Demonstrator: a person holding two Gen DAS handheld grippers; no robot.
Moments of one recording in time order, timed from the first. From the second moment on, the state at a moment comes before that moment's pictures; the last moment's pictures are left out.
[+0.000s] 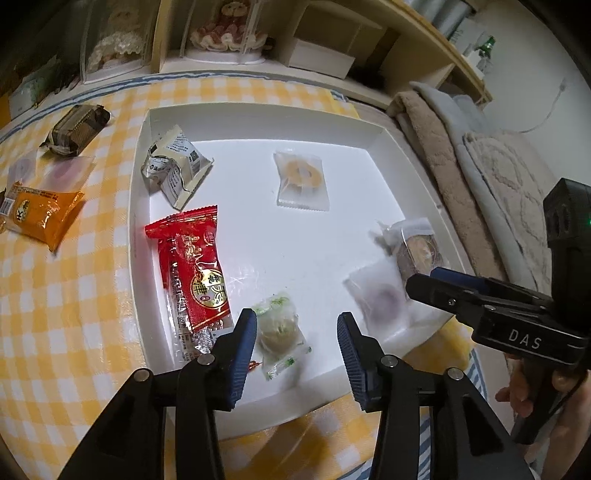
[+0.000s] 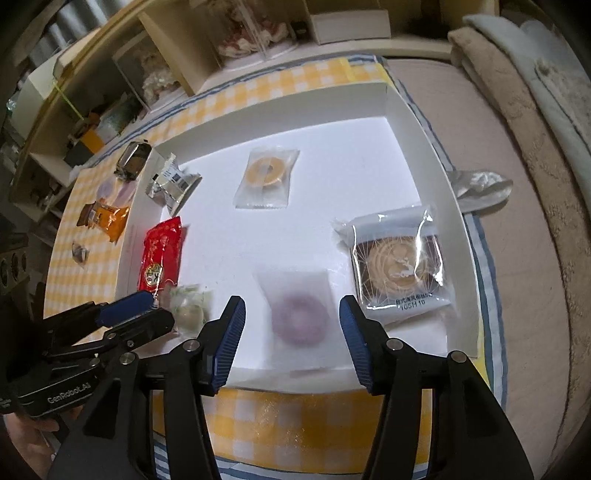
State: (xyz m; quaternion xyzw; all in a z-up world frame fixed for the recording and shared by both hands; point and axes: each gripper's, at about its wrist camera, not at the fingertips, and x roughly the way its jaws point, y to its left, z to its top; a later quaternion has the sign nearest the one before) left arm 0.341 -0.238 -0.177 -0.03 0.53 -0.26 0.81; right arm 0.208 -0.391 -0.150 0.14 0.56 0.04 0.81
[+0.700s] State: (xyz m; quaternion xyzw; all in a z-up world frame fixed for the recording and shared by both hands) left arm 0.311 -0.210 -0.146 -0.01 0.51 -0.25 0.82; right arm 0.180 -0.402 -0.122 0.13 0.55 0.03 0.82
